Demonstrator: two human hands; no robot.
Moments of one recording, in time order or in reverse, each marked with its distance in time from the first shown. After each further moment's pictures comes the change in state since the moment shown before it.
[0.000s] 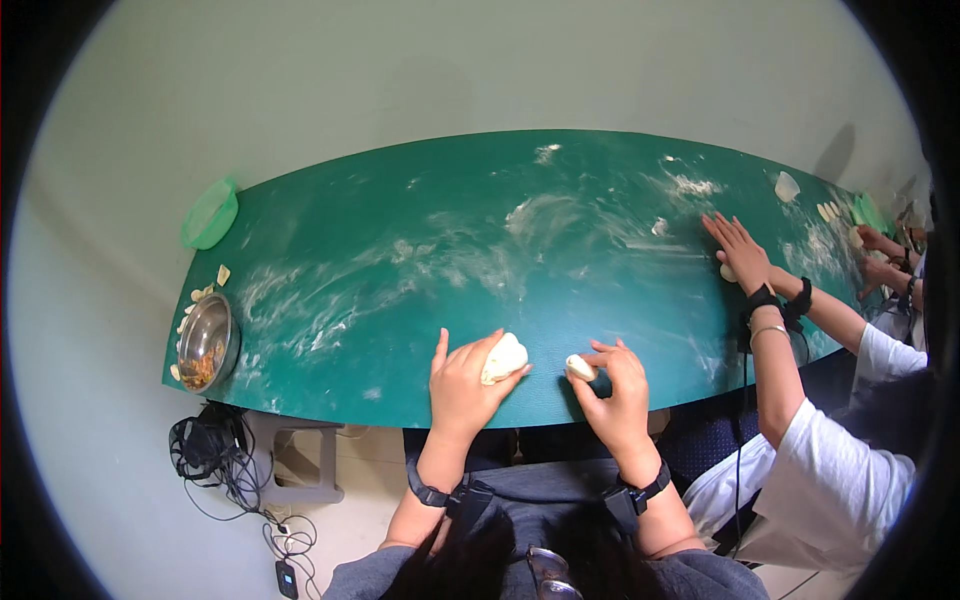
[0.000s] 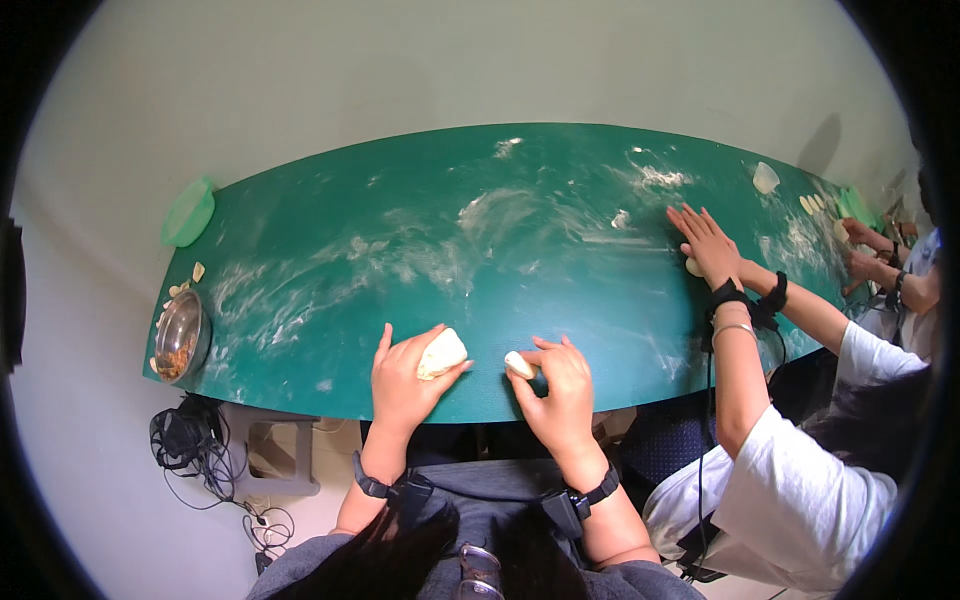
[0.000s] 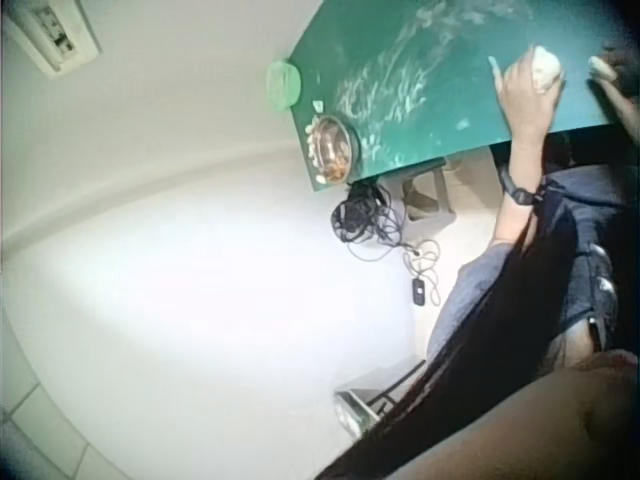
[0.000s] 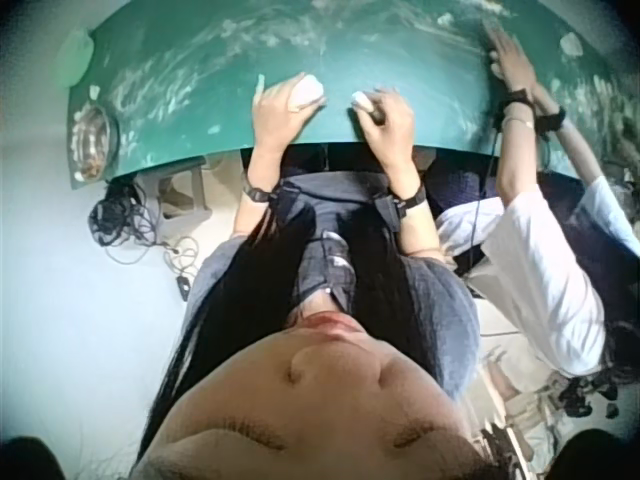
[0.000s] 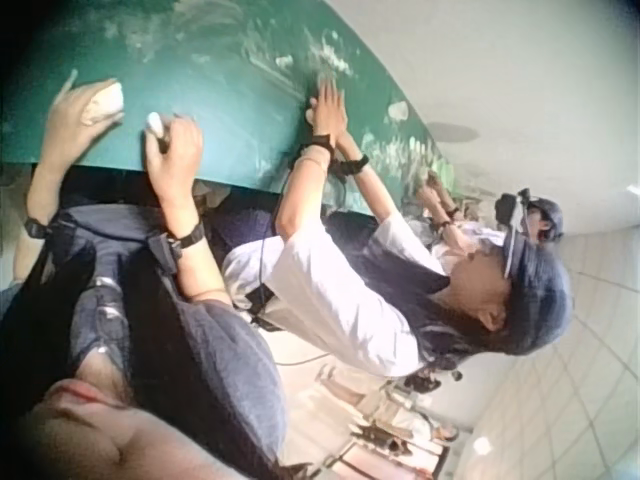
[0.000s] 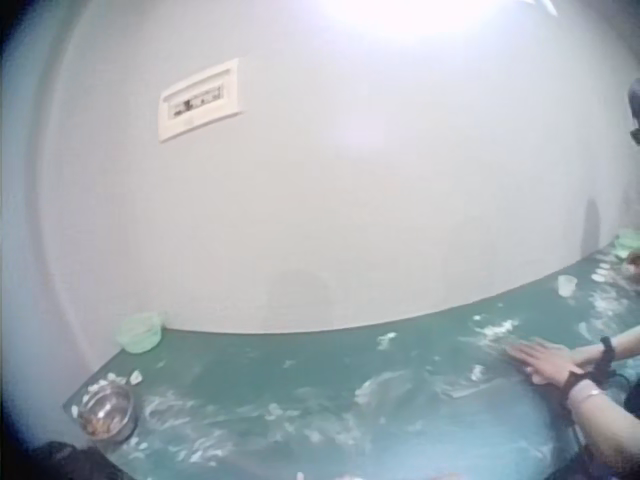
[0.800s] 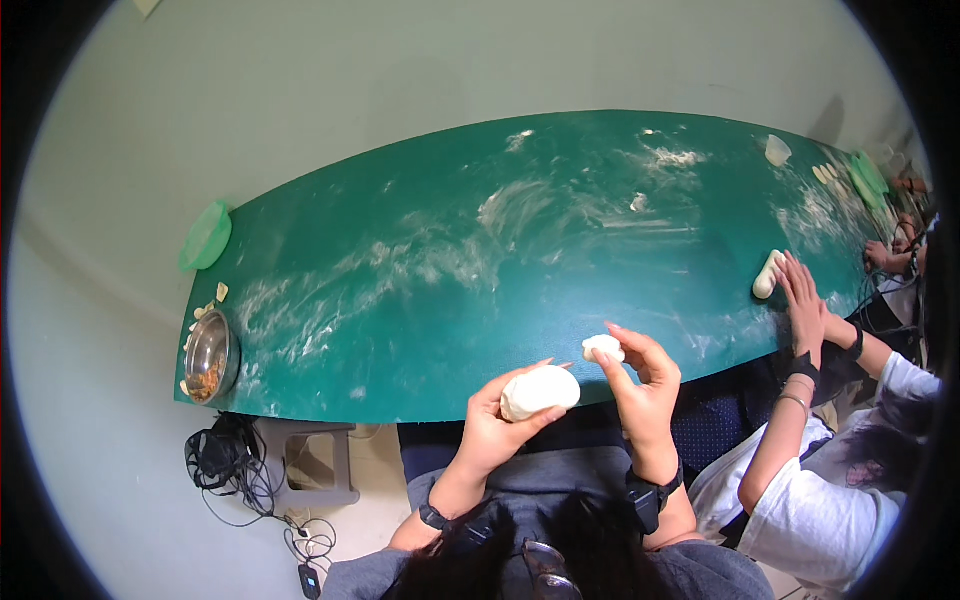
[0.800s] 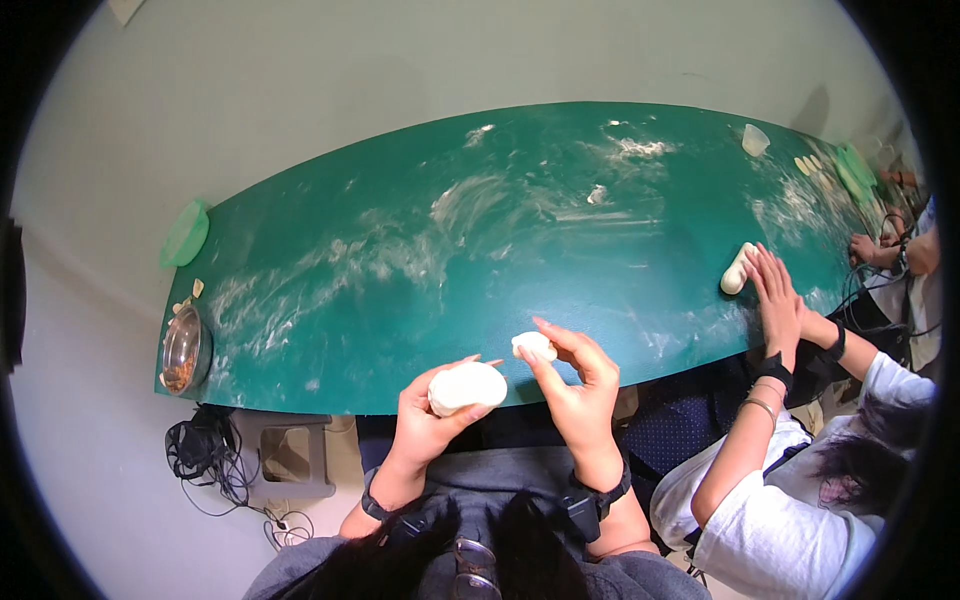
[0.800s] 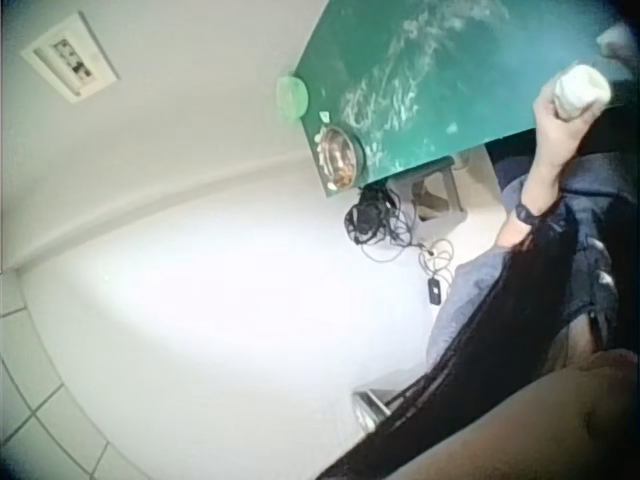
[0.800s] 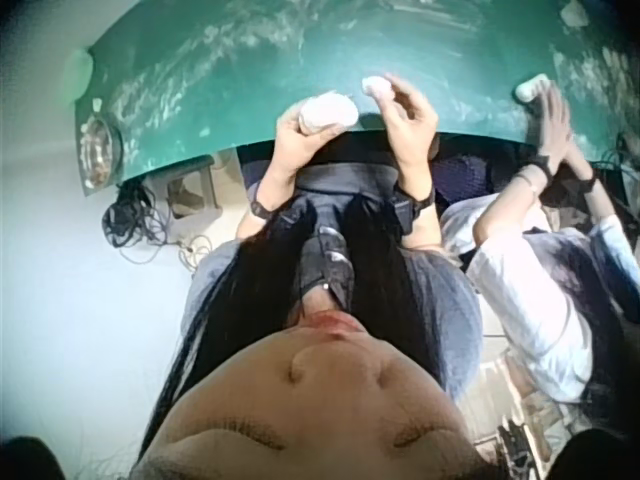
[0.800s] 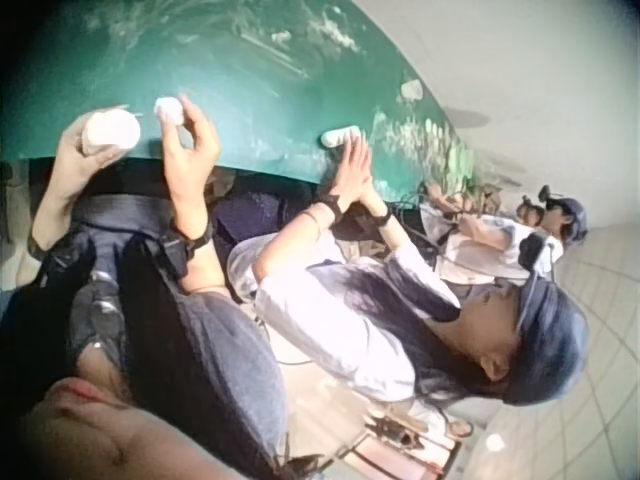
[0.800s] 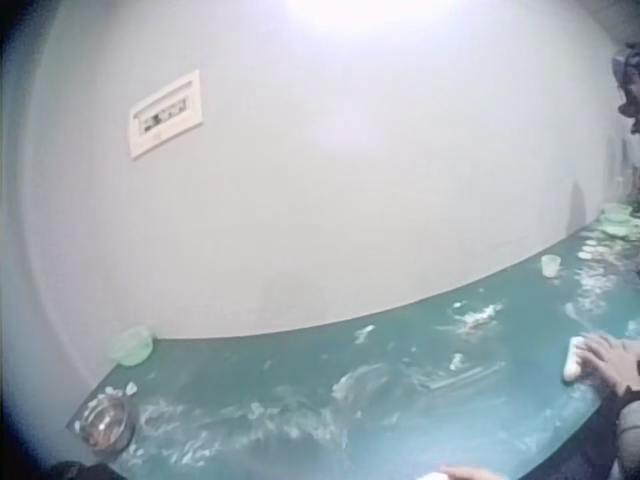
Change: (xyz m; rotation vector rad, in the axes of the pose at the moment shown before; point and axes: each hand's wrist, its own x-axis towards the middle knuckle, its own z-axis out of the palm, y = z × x) left_hand -0.030 0.072 0.007 -1.274 -0.283 -0.320; right_hand -0.008 0.002 -0.047 0.634 0.187 0.401
